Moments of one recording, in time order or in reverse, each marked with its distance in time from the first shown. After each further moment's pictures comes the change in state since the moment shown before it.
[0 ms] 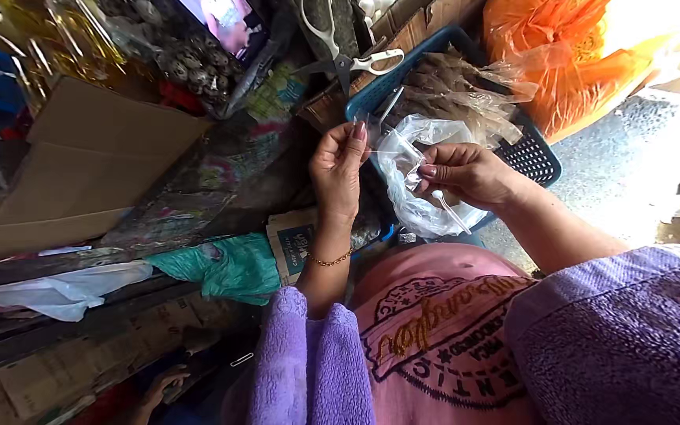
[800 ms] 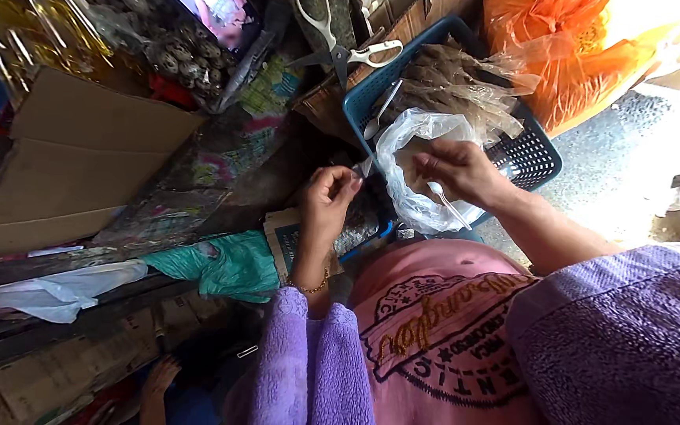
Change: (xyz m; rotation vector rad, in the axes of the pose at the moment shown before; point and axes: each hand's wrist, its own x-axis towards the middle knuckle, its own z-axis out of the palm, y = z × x) left_hand -0.030 -0.014 -0.068 0.613 -0.250 0.055; right_hand 0.004 0.011 0.005 -0.660 0.193 -0.130
